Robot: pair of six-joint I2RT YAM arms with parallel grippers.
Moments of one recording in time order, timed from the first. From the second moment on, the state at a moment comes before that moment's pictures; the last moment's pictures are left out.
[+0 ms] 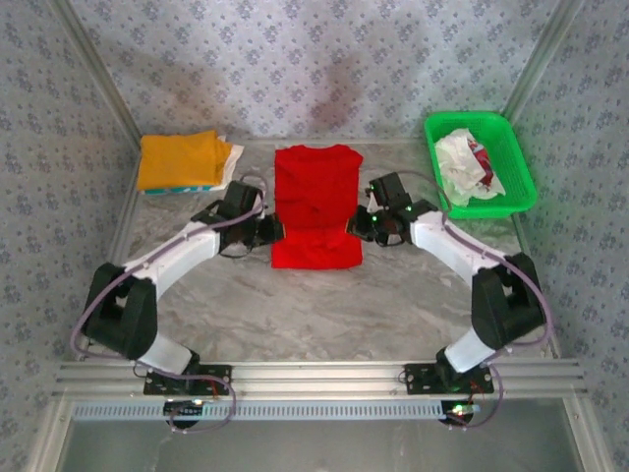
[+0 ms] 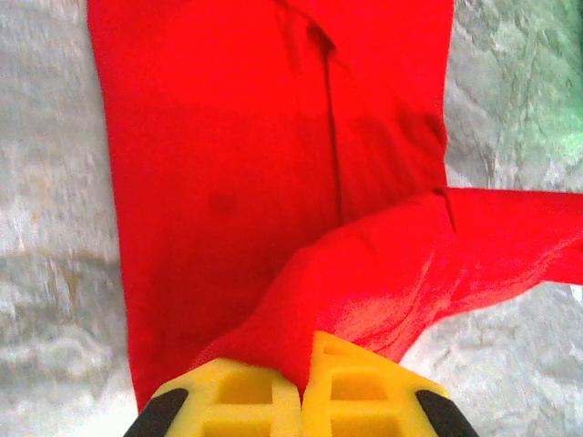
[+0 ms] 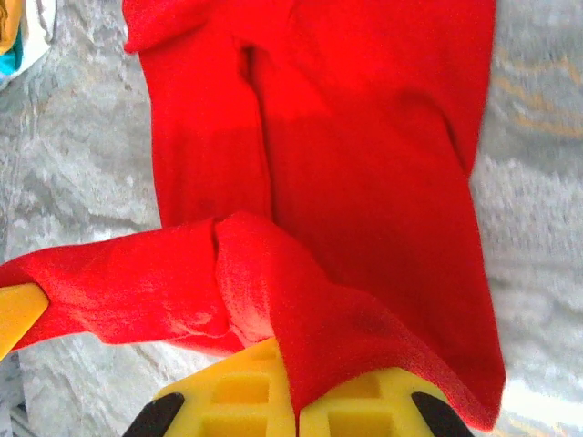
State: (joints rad) left arm -0.44 1.58 1.10 -0.44 0.31 -0.55; right arm 0.43 1.63 1.18 -0.50 -0.32 0.69
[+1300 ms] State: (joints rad) left arm -0.47 1.80 0.92 -0.08 0.25 -0.53; right arm 0.42 1.85 1.03 -0.20 -0.49 0.64
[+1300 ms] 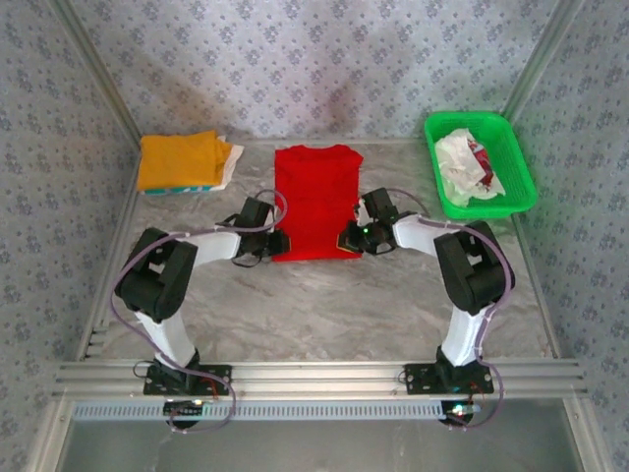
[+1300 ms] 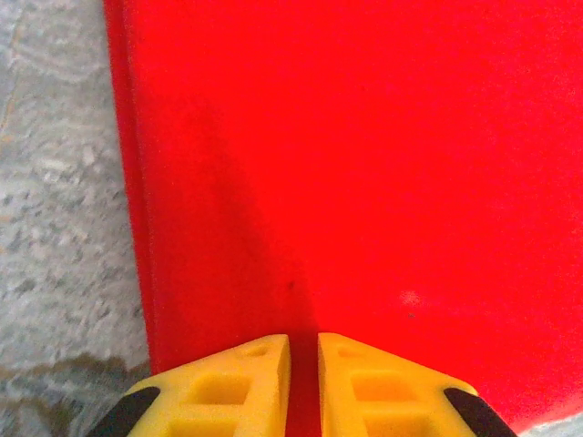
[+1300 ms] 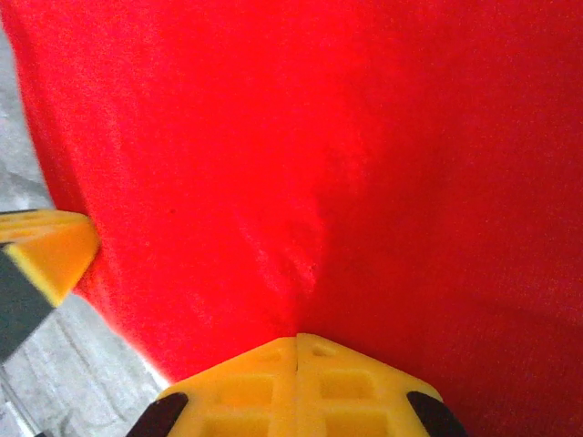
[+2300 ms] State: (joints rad) left arm -0.66 1.53 0.63 -0.07 0.19 -0.78; right arm 0.51 1.60 0.67 -0.10 -0.51 0.75
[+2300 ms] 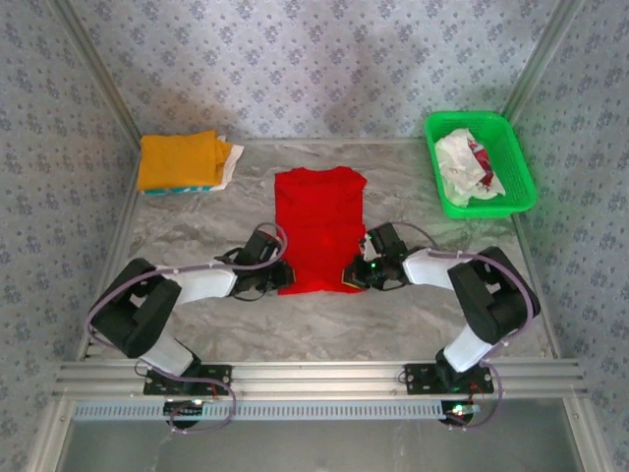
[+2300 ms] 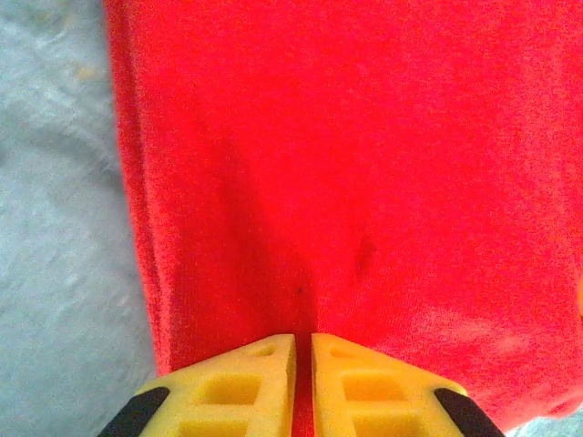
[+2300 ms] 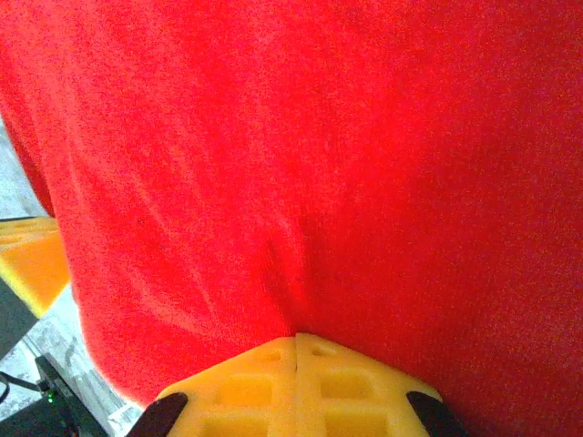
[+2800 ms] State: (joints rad) left arm -0.58 1.11 0.55 -0.33 0.18 -0.87; right arm 0.45 1.30 0.62 -0.32 -0.43 0.77
